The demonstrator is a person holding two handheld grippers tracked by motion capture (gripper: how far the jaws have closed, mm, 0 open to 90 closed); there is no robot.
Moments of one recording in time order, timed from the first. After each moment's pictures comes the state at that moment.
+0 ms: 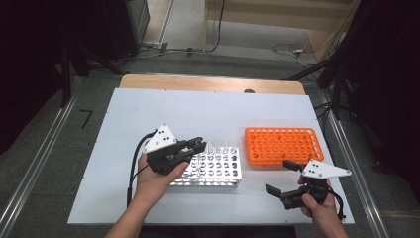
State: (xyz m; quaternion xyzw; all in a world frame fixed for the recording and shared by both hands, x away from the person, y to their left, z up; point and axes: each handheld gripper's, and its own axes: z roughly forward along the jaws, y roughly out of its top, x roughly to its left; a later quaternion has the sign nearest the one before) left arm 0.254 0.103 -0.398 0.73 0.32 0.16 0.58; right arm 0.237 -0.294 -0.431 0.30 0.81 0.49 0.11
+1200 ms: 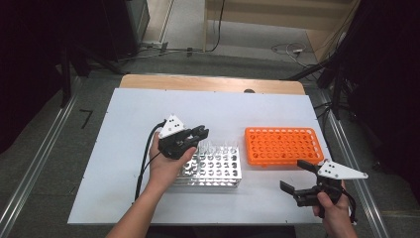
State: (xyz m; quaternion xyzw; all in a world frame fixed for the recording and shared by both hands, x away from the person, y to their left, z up) left arm 0.298 0.091 -0.426 0.72 0.37 0.18 0.56; right arm 0.240 -0.327 -0.438 0.34 0.79 0.49 0.14
